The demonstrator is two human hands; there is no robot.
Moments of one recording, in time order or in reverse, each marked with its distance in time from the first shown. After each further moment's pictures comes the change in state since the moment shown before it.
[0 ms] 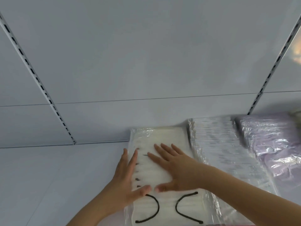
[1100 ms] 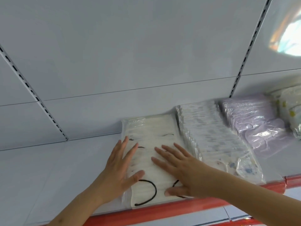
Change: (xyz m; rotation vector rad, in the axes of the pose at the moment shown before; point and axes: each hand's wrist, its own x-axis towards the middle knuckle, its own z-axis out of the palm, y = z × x) left_hand -0.017 0.008 -0.007 0.251 0.063 0.201; right_hand -0.073 -0.024 0.026 -0.161 0.185 -0.044
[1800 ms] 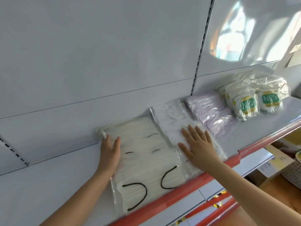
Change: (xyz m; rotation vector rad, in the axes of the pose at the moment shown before) left_hand 0.097 0.003 0.010 -0.672 0.274 -0.349; right_hand -0.058 0.033 0.017 0.089 0.131 1.014
